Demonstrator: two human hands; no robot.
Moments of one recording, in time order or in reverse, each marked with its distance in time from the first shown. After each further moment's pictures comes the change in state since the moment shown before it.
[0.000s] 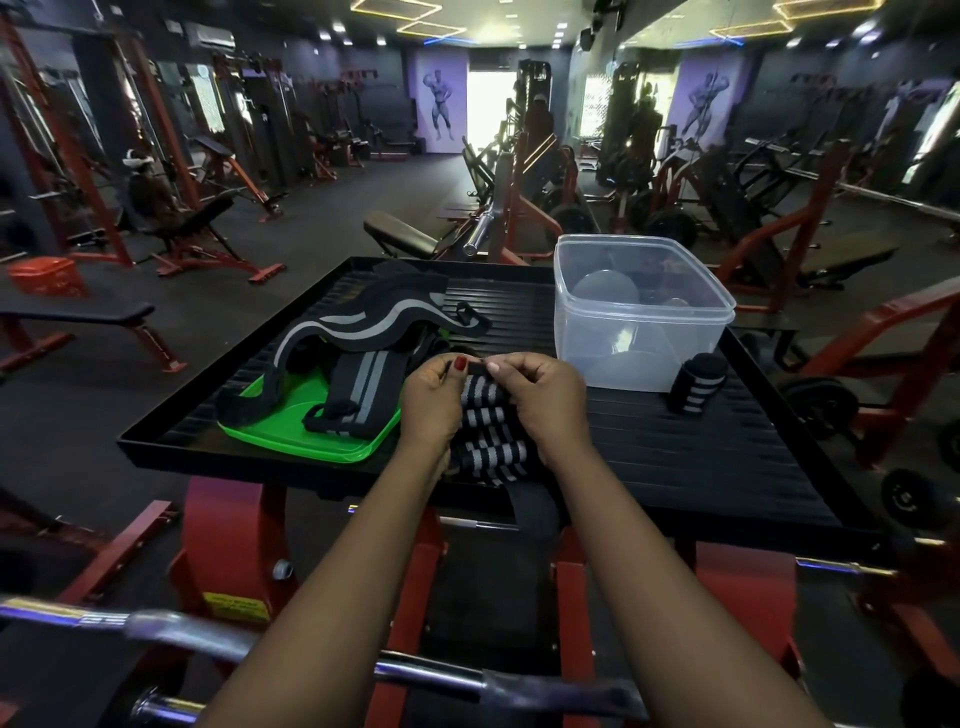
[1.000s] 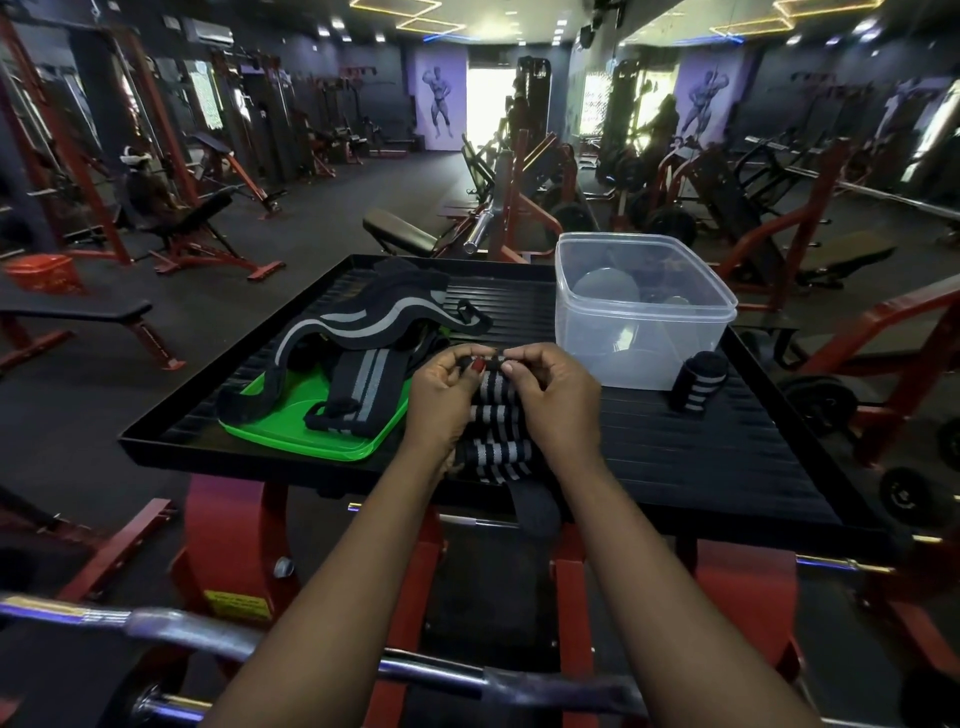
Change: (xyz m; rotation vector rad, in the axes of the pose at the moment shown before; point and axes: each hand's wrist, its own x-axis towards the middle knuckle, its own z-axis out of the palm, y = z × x) left_hand -0.007 0.007 0.000 -0.096 -0.140 0.027; right_hand -0.008 -0.001 -0.007 -0.175 0.137 -0.238
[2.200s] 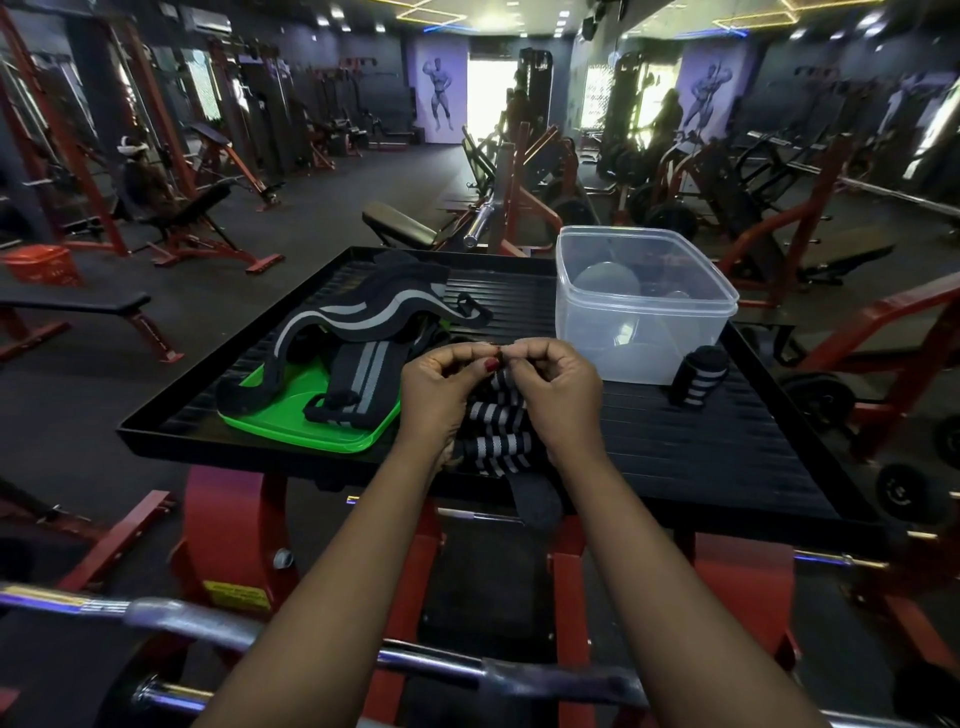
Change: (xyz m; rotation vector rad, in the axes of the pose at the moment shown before) left_hand -0.004 0.002 -0.001 -0.110 0.027 0.060; right_hand -0.004 0.000 0.000 0.250 0.005 0.089
